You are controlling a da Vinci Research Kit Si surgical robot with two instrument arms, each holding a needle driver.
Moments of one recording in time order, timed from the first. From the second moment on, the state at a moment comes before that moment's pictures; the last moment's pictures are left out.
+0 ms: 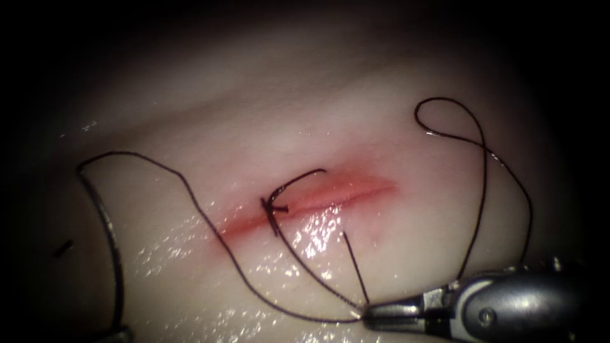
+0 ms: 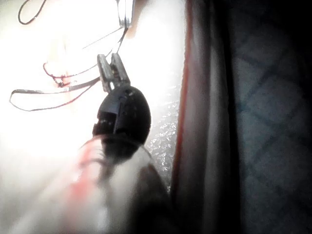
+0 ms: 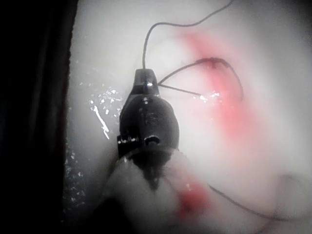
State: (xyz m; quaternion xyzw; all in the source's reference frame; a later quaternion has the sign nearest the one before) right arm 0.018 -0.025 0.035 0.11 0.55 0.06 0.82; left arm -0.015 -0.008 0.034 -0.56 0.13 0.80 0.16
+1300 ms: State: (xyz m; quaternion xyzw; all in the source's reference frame) right arm 0.018 -0.022 0.024 0.02 0.60 0.06 0.80; left arm -0.012 -0.007 0.035 -0.55 0.13 0.81 0.16
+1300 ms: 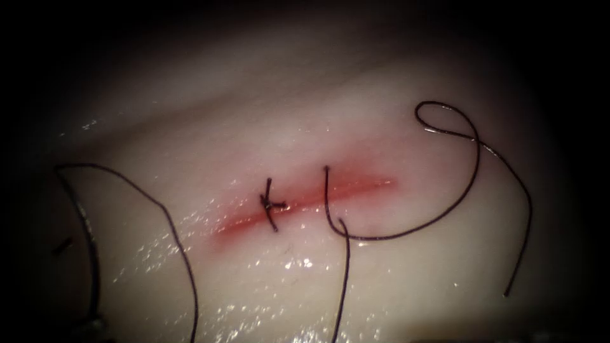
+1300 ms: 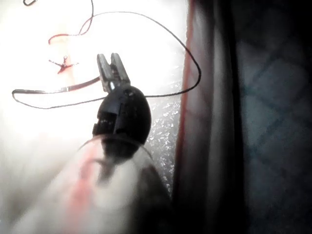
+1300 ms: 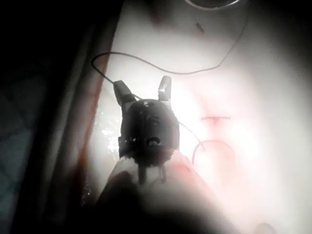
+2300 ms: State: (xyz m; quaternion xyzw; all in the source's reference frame) right arm 0.023 -0.019 0.040 0.00 0.57 -0.06 0.82; left arm -0.013 -0.007 0.035 -0.54 0.13 0.81 0.17
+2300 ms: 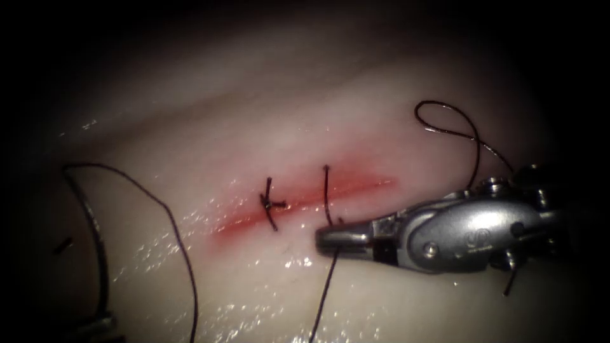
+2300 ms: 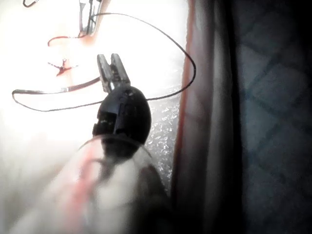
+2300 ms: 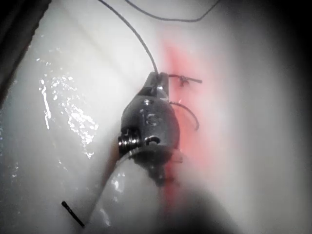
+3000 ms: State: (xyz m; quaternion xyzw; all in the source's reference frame) right arm 0.023 -0.033 0.028 0.09 0.61 -0.09 0.78; left arm -0.013 -0.008 0.036 -0.55 0.13 0.81 0.17
